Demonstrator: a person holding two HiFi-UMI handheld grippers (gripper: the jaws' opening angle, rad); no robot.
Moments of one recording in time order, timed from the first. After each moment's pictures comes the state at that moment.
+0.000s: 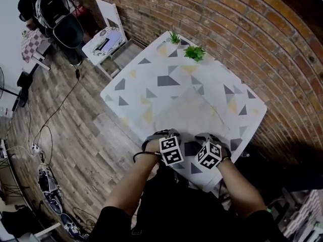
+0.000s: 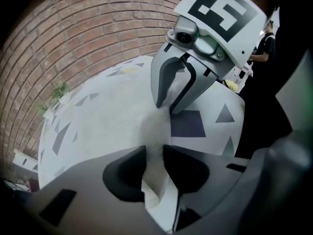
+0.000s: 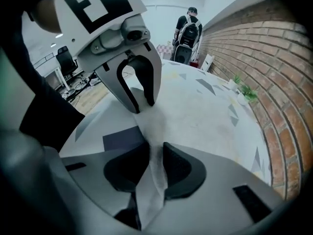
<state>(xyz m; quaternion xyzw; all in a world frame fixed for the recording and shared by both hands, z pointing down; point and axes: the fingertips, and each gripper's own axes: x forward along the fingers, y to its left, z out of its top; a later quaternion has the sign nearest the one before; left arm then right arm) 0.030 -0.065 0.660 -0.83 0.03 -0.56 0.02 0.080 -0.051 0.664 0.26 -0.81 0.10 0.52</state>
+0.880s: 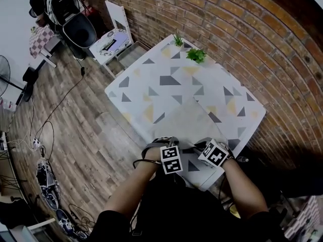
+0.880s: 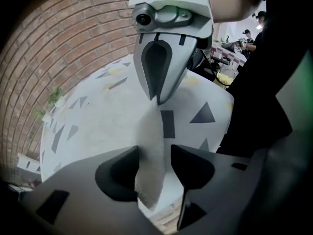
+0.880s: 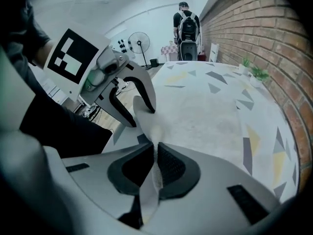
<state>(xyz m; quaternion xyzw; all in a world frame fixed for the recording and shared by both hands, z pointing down) 0.028 -0.009 0.654 -0.81 0.02 -0.58 0.04 0.079 -0.009 0.636 0.18 -0.83 0.22 0.47</state>
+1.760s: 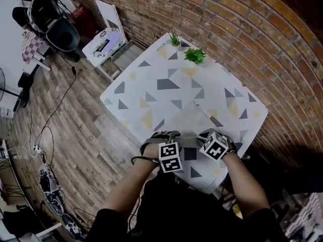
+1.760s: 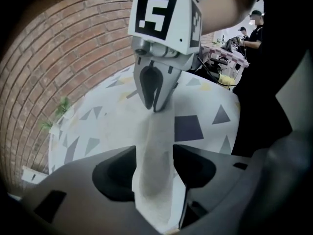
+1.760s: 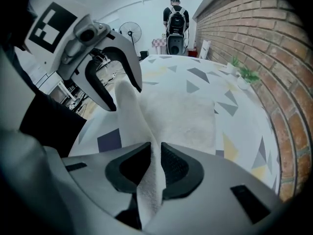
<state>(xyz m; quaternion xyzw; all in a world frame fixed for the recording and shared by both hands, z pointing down) 0.035 -0.070 0.630 -0.83 0.01 -0.56 0.07 0.105 -0.079 0.654 0.23 -0.80 0.19 0.52</state>
